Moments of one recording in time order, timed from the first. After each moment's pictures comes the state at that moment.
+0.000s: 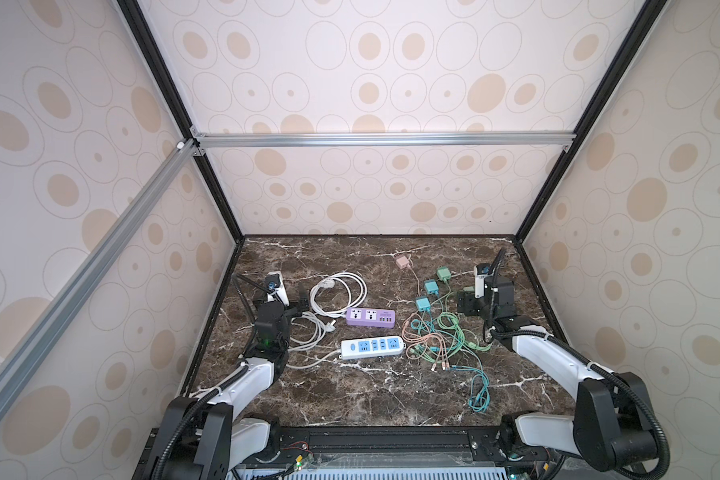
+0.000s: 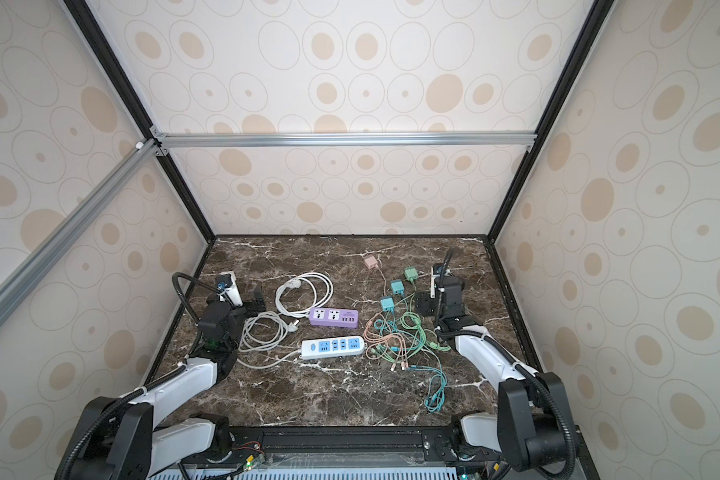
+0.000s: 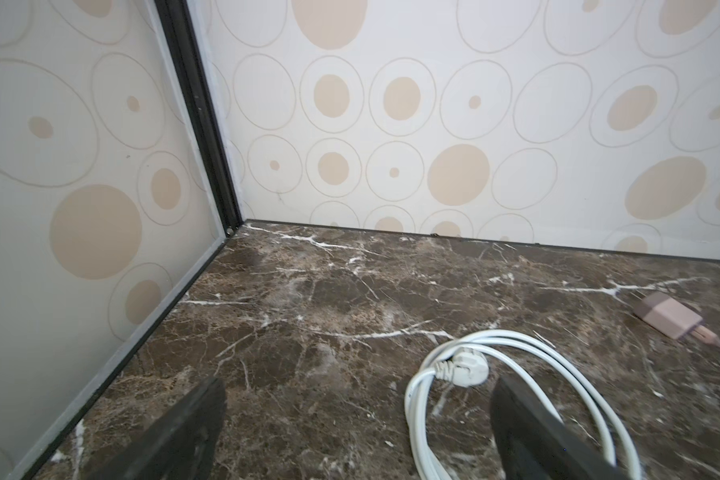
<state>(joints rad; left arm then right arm) -0.18 1.14 0.39 0.59 -0.28 -0.10 0.20 1.29 0.71 -0.07 0.13 0.04</state>
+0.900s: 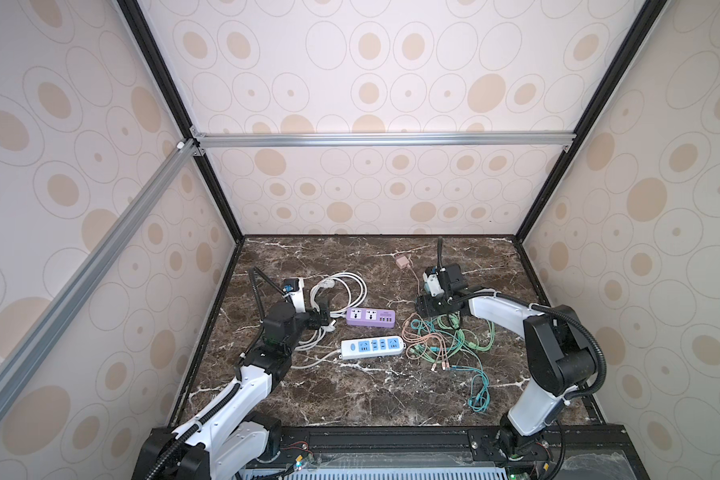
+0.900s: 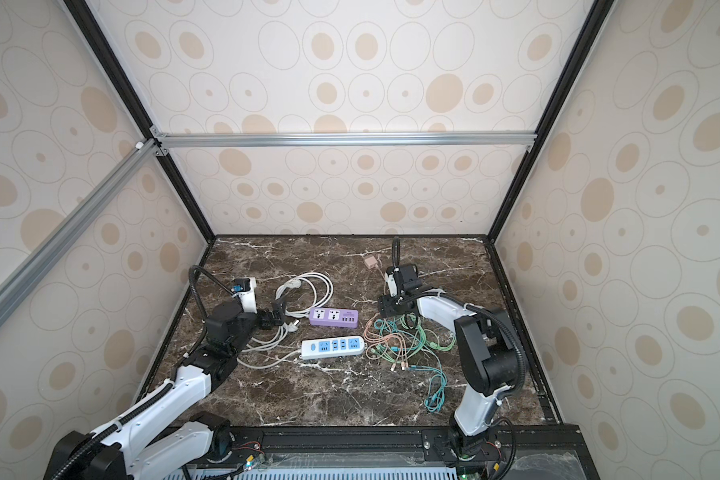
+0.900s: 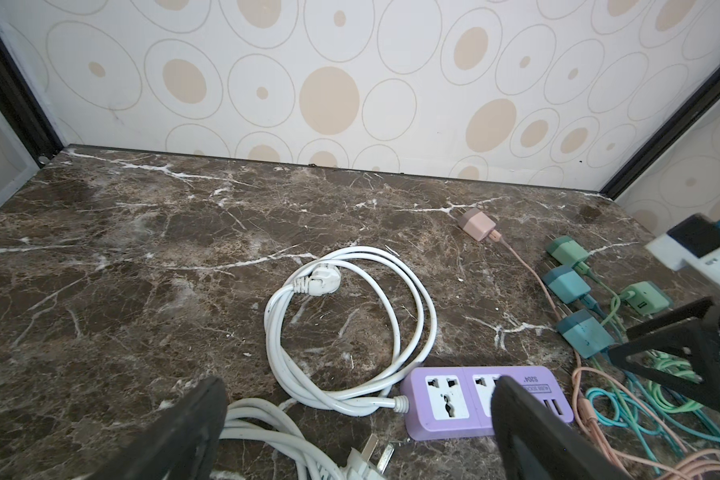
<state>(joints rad) -0.32 0.98 0.44 0.24 -0.07 -0.26 0.37 1.75 1.07 -0.34 -0.10 0.14</state>
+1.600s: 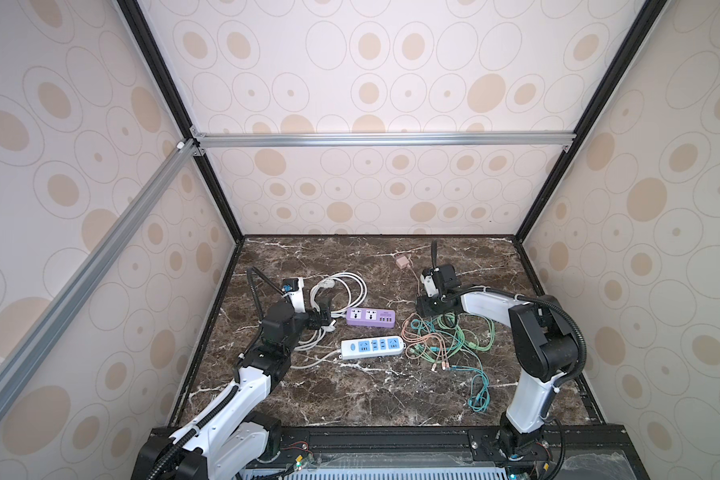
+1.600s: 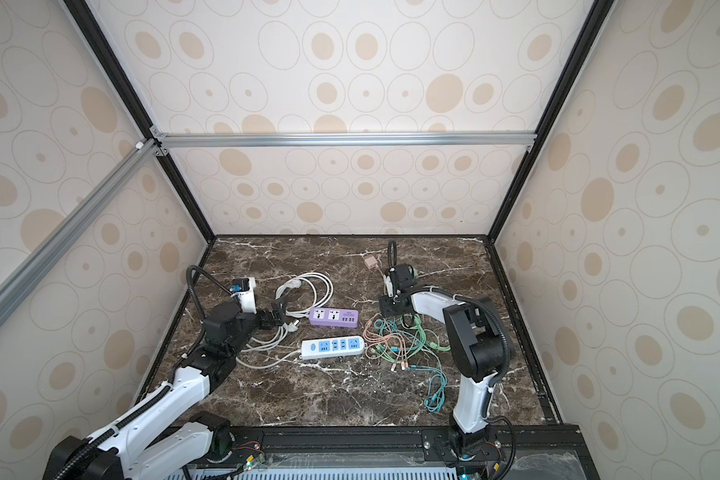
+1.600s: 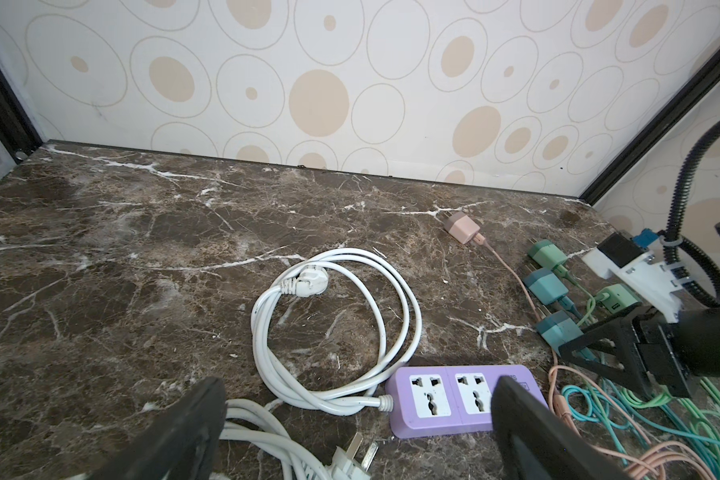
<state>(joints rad) -0.32 0.96 0.44 0.22 -0.05 -0.28 0.37 1.86 1.12 -0.32 -0.07 0.13</state>
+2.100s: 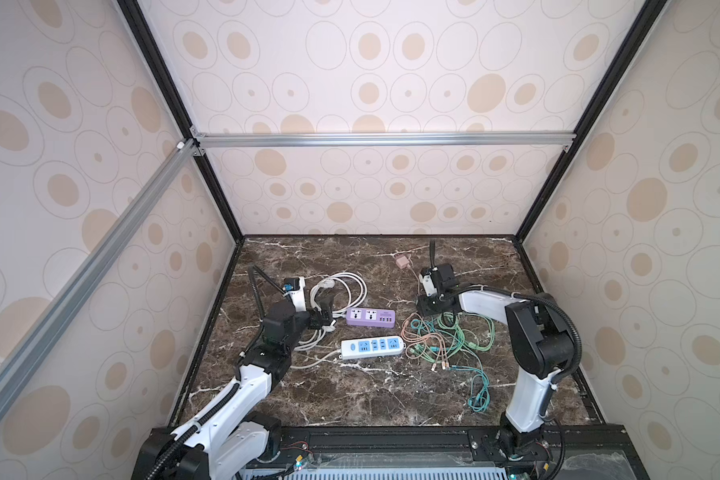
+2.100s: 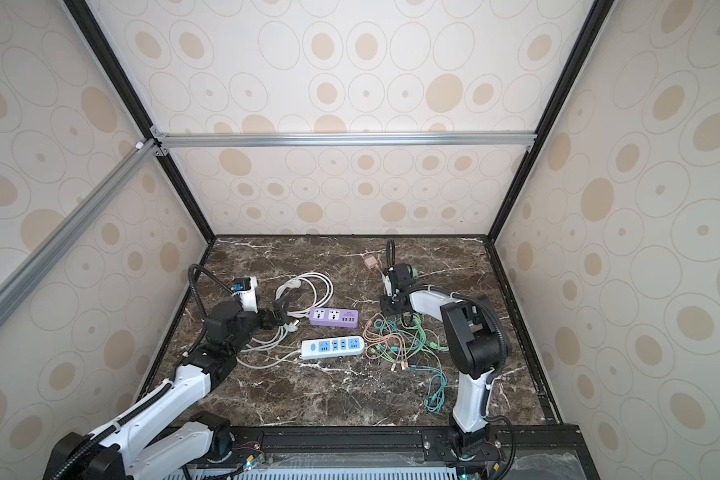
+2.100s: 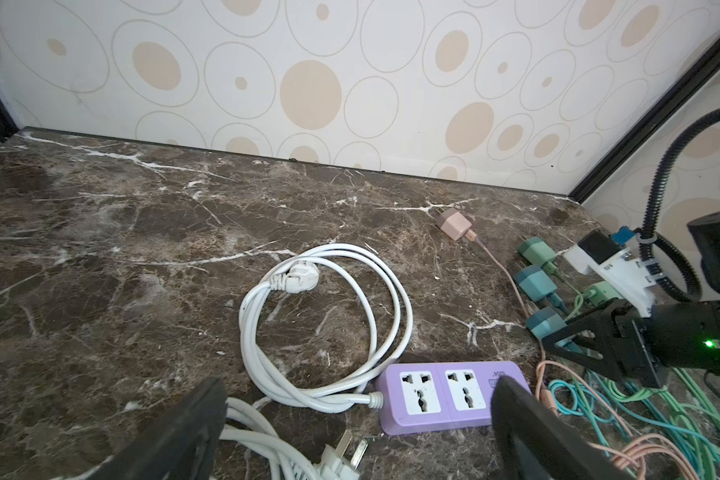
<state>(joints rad) -0.32 0.98 0.46 0.22 -0.01 -0.30 0.37 1.88 1.14 -0.31 -0.06 0.11</state>
